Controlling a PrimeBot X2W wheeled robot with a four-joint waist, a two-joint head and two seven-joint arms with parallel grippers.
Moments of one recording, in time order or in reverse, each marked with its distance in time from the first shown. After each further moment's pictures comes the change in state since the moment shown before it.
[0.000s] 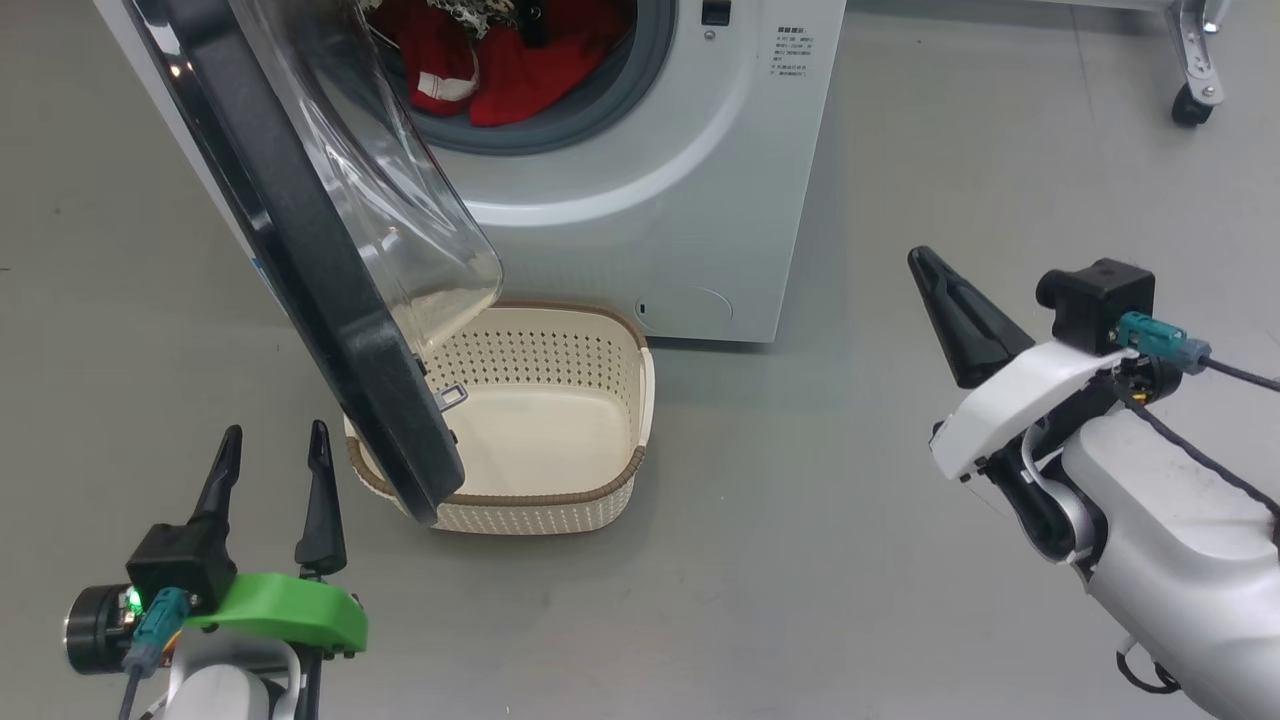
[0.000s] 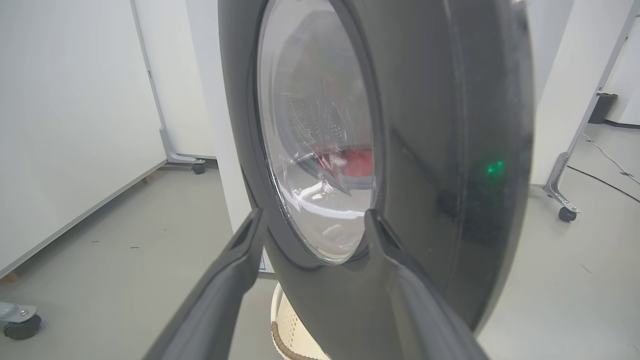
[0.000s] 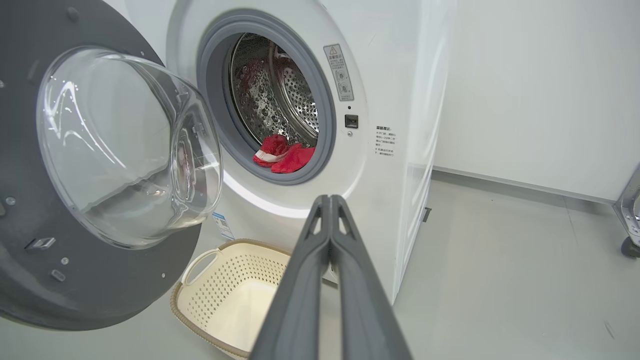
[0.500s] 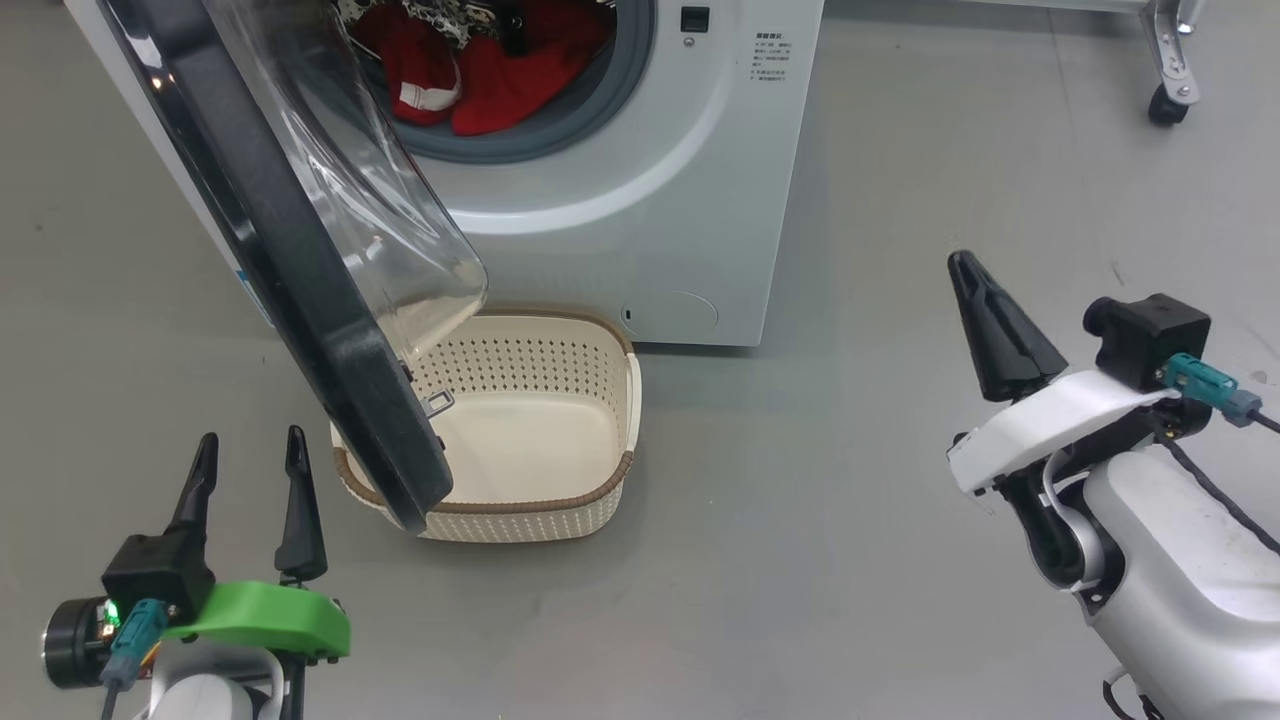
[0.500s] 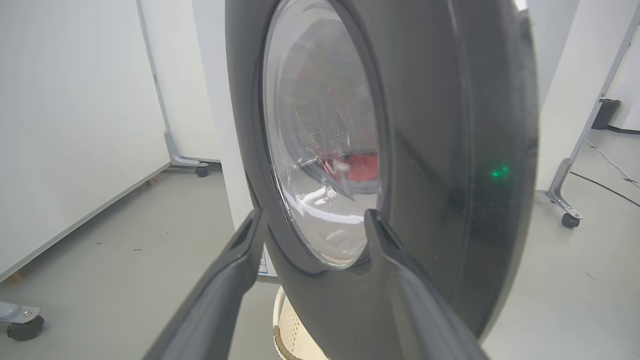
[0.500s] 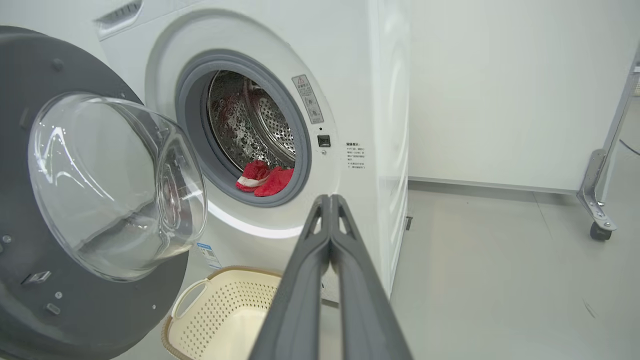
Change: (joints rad) left arm 0.024 0.000 0.036 -0.020 0.001 0.000 0.000; right arm 0.193 0.042 -0.240 -0.127 -0.128 -0.109 0.019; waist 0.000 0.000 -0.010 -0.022
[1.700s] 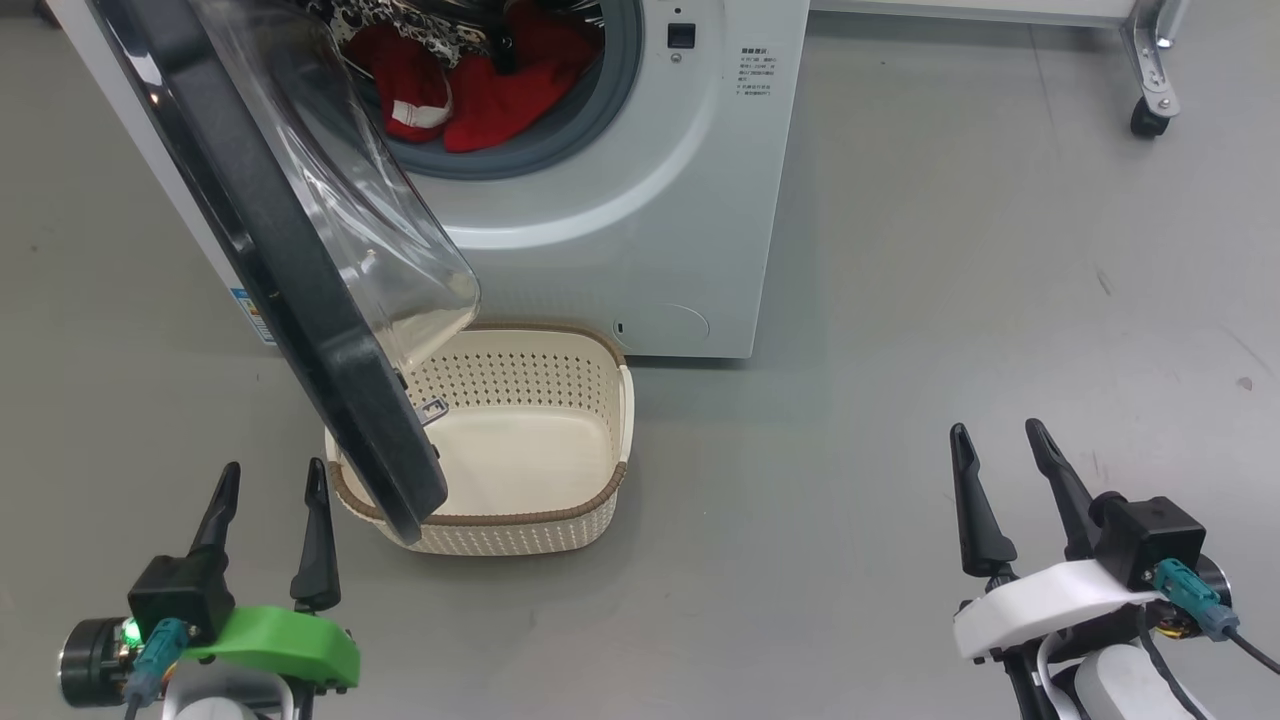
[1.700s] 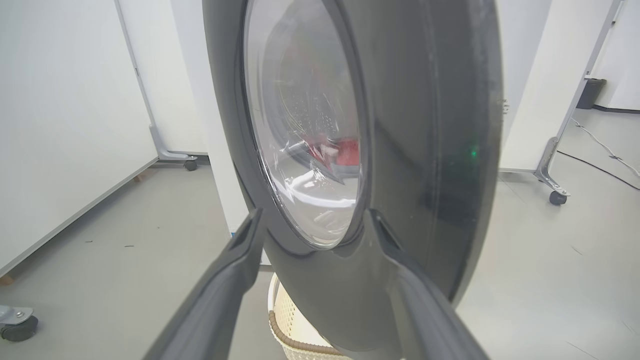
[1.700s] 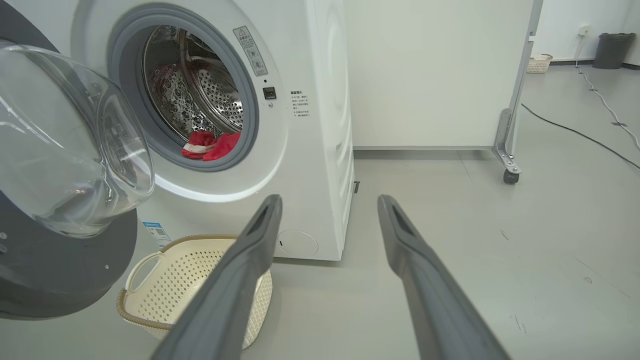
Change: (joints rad) left arm 0.029 -0.002 -0.004 0.028 0.034 -0.029 0.000; right arm 0.416 0.144 -0.289 -0.181 -0.312 0.018 0.000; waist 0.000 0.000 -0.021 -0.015
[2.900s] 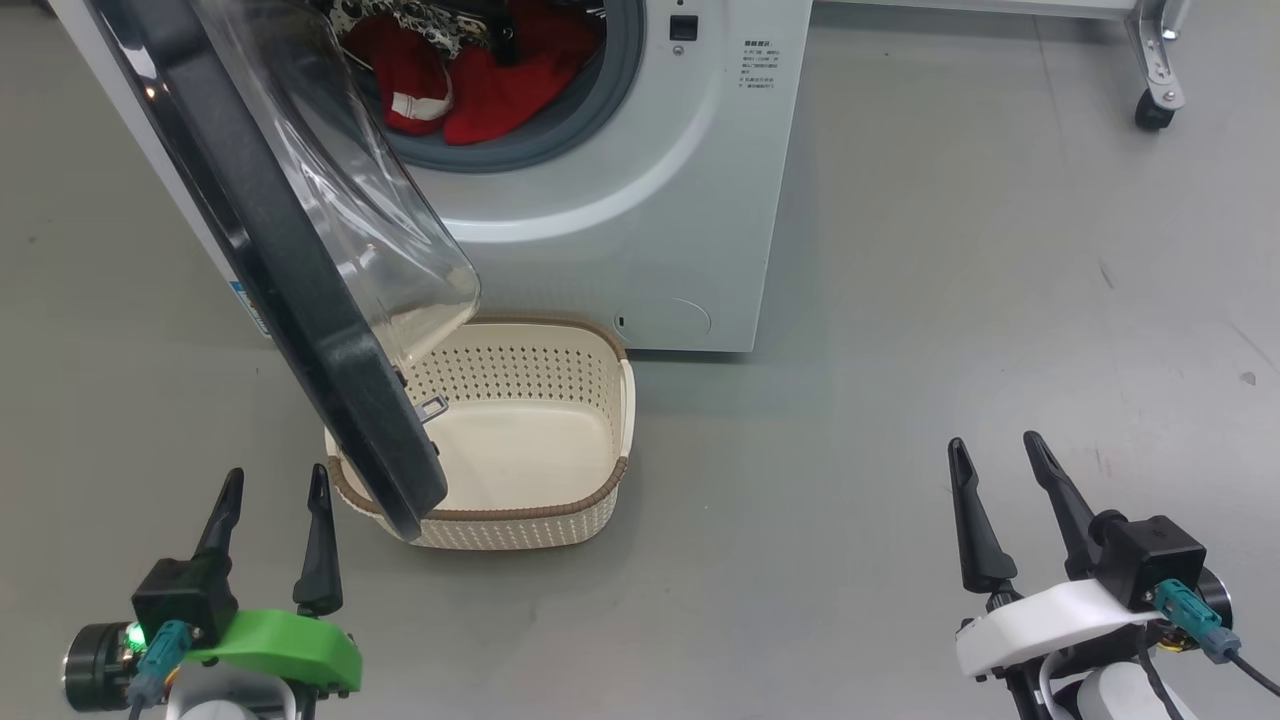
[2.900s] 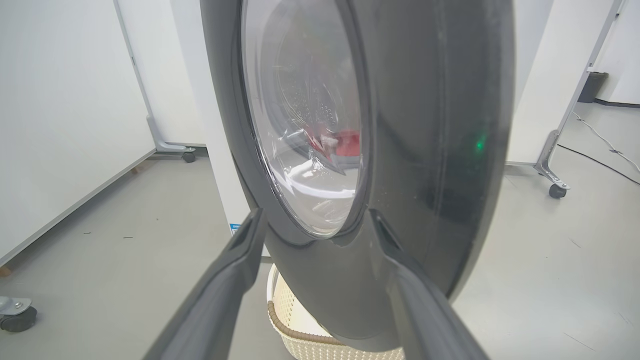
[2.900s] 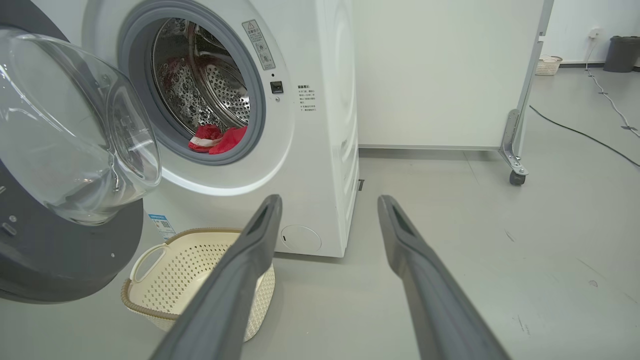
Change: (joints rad) left arm 0.001 -0.002 -0.002 0.016 -0.002 -0.003 0.000; right arm 0.045 0.052 -0.076 -0.004 -0.089 0.066 0.000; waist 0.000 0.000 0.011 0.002
